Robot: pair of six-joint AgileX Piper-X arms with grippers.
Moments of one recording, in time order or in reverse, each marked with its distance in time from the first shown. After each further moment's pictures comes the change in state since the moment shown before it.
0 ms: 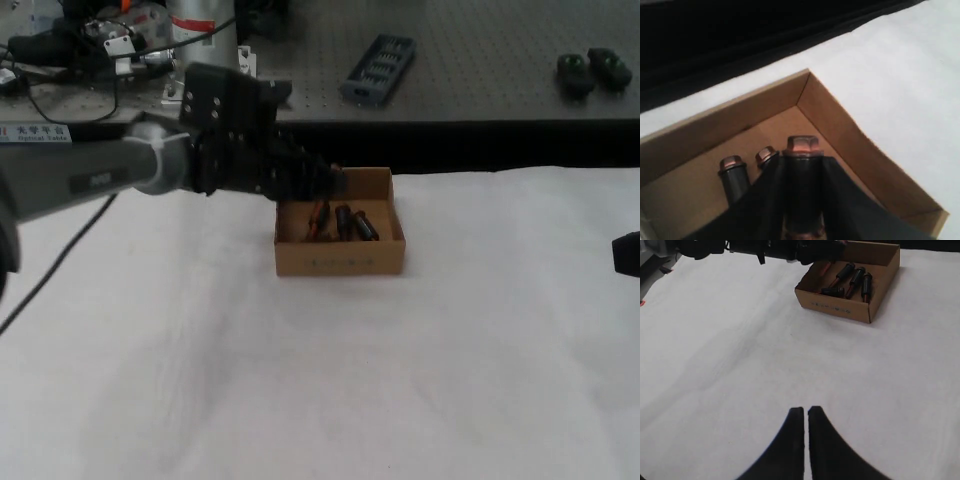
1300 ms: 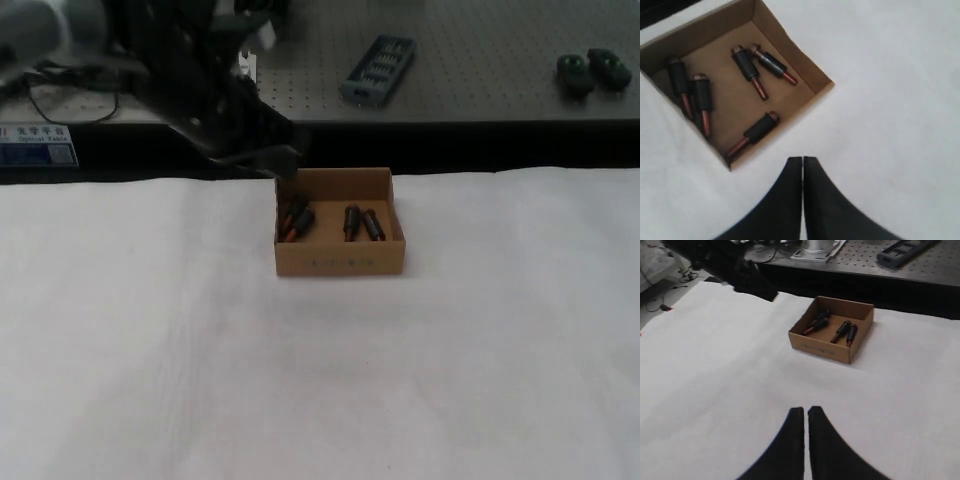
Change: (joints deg) left arm 0.8 -20.6 -1.2 42.0 -0.1 12.9; right arm -0.1 -15.1 -0.5 3.8 5.8 0.0
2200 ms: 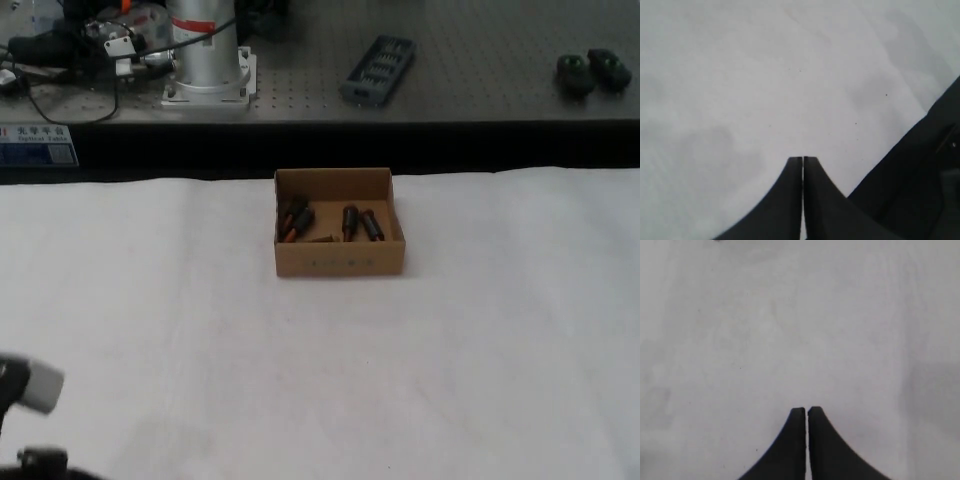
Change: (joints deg) left arm -7.7 -76.0 87.6 -27.2 -0.3 -33.1; right arm 0.0 -8.7 27.9 -4.3 4.3 22.6
